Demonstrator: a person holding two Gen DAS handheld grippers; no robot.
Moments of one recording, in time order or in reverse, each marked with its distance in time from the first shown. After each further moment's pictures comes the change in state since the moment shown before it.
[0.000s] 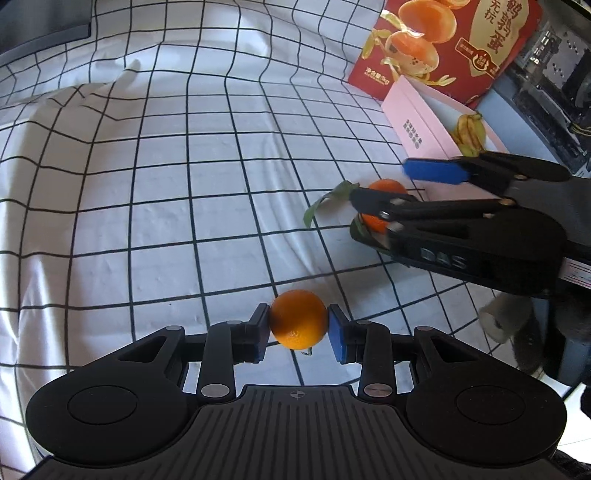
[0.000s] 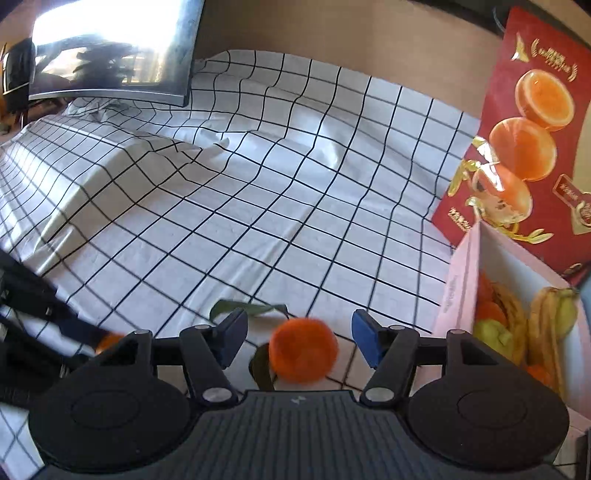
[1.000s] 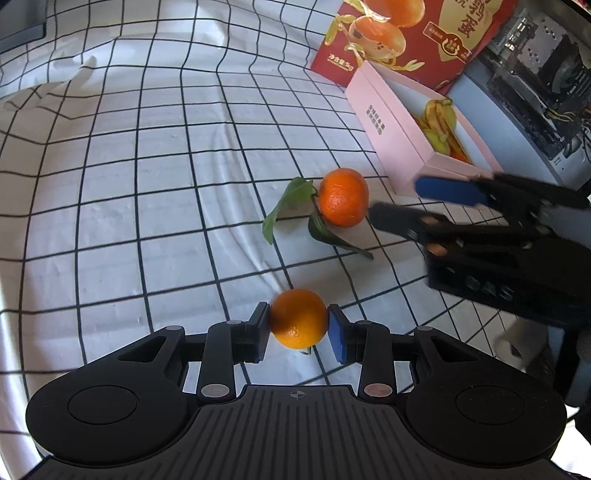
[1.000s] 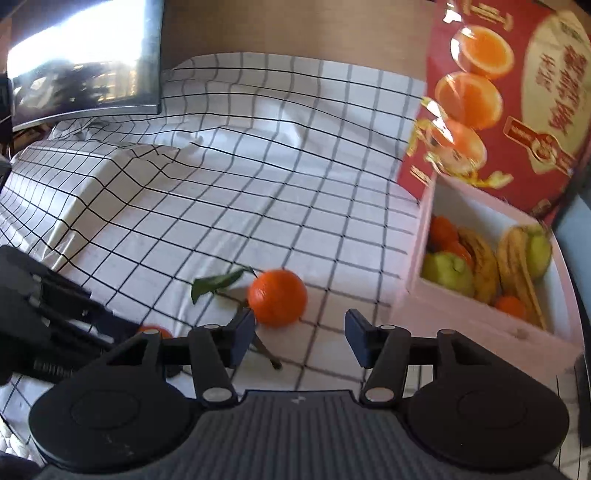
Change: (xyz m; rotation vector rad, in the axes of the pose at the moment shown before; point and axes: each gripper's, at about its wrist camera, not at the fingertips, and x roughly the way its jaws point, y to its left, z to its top) left arm 0.011 -0.016 0.002 0.040 0.031 -0.089; right arm -0.040 -0.022 -0.027 0.106 0.010 -0.001
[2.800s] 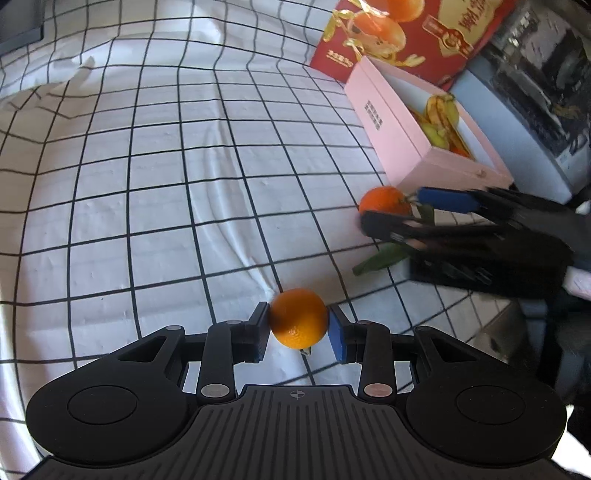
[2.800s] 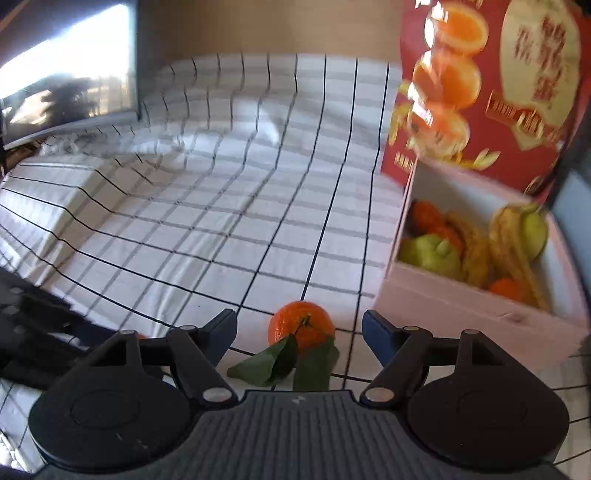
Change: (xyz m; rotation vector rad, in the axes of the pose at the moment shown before) left arm 0.006 -0.013 0.000 0.009 0.005 0.031; right arm 0.020 -0.026 -0.016 0.120 0.025 0.013
